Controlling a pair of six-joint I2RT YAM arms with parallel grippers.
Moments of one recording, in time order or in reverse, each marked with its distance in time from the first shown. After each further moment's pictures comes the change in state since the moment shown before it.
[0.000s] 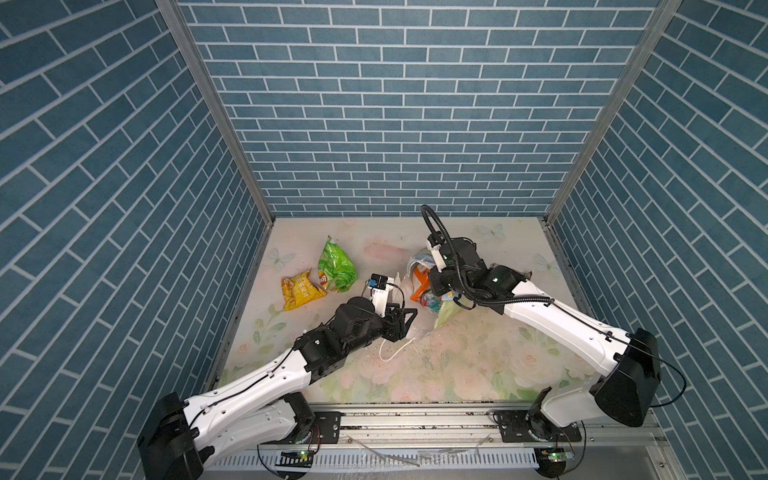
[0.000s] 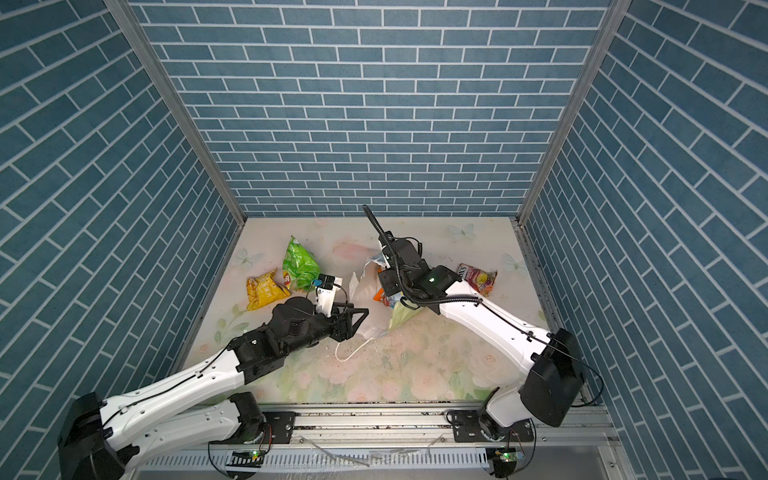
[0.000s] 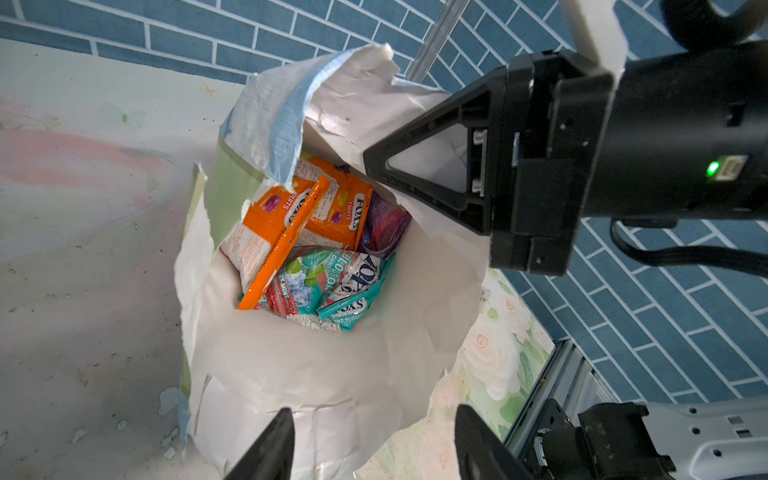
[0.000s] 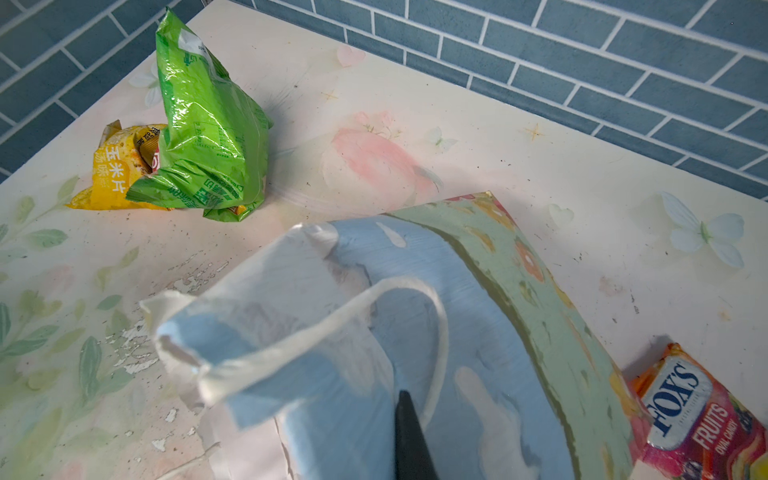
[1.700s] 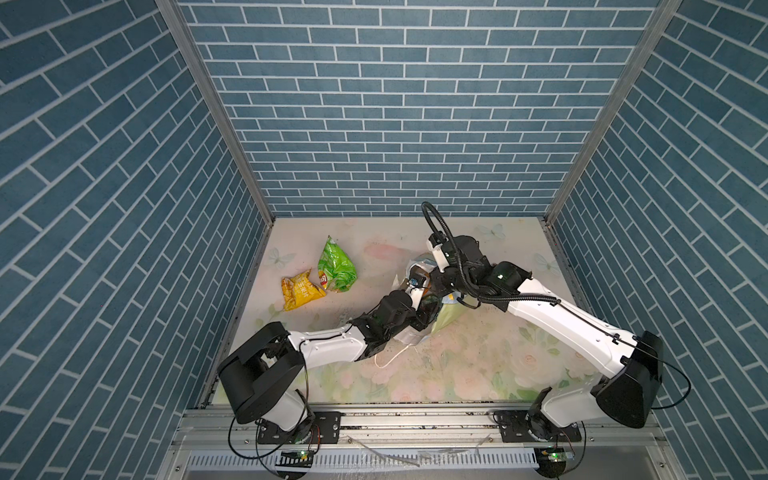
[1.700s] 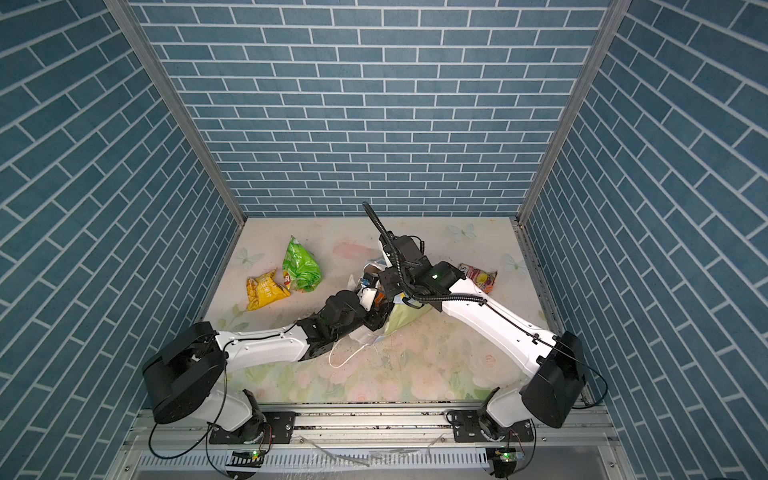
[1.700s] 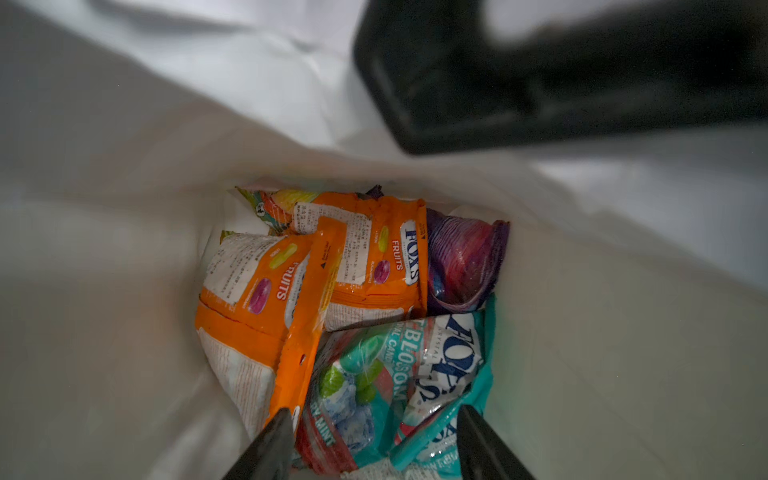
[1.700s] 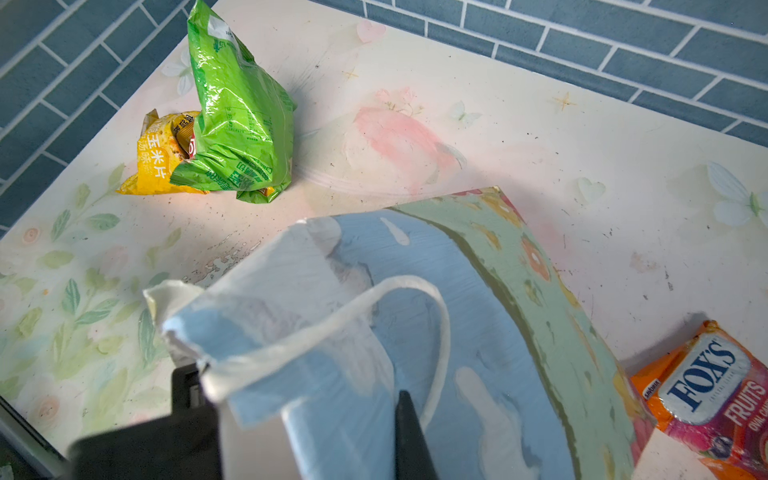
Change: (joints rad) left arm -0.010 0.554 0.070 0.454 -0.127 0.355; right arm 0.000 -0.009 0.060 -0.117 -0.073 0.045
